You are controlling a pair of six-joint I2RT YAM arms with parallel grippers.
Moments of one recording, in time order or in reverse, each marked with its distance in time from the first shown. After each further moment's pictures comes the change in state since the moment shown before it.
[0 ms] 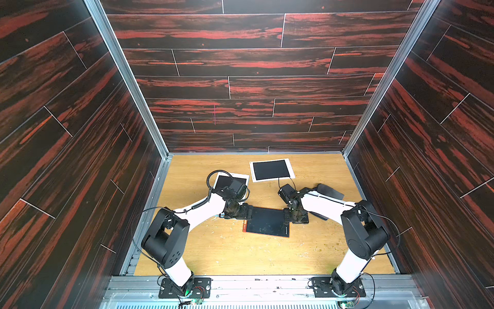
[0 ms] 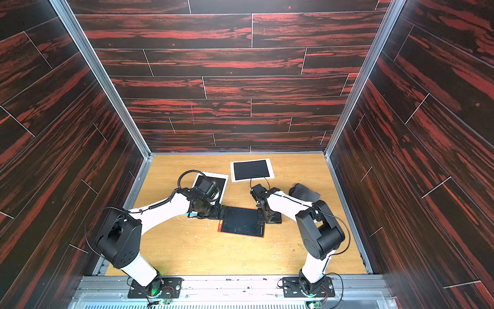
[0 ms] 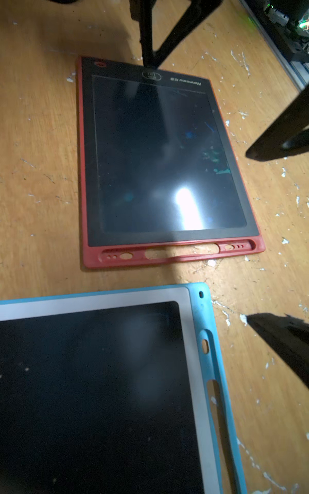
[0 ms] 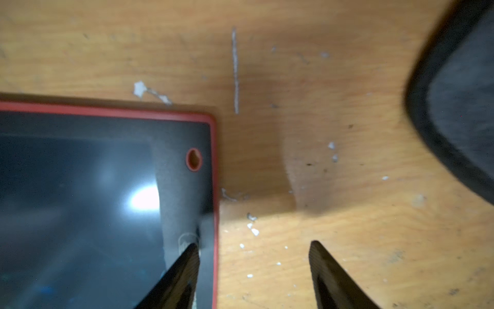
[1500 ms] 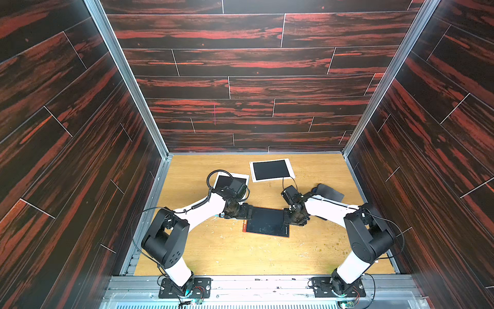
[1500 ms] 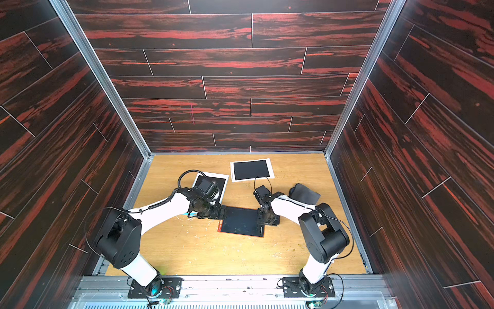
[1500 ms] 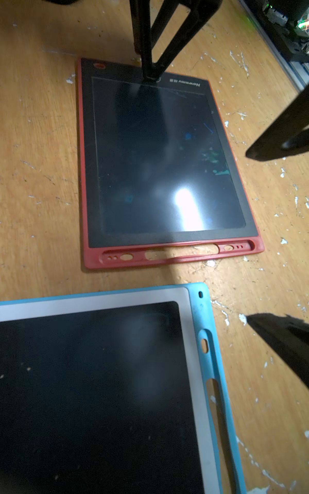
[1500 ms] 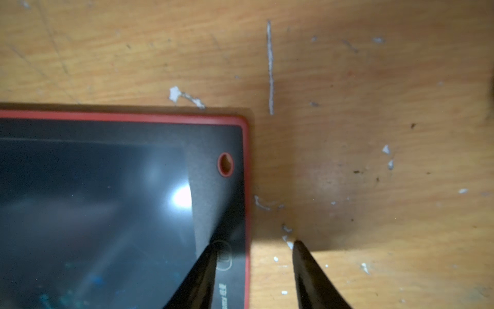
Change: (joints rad) left arm 0.000 0.000 0.005 -0.004 0.000 0.003; right arm -0.027 -0.029 -0.138 0.203 -0.166 0.049
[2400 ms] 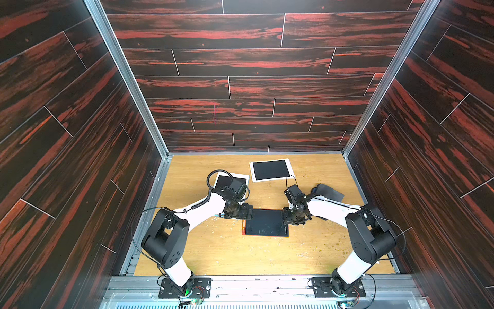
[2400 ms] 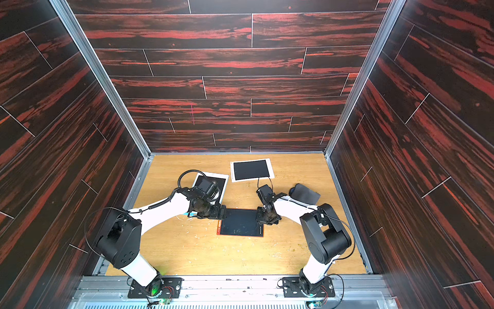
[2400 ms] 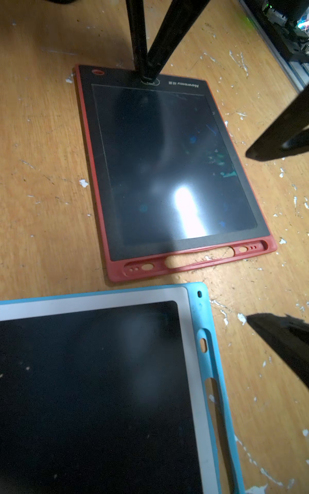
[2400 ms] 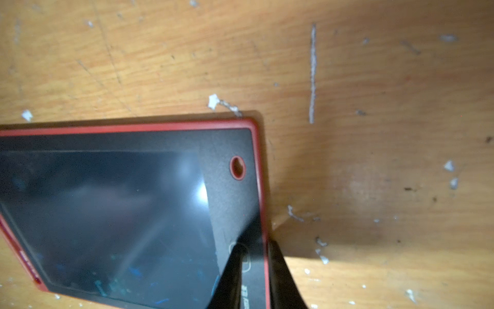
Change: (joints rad) left arm 0.000 0.000 0.003 -0.005 0.000 0.000; right arm -0.028 0.001 -0.022 0.080 -0.109 -0.013
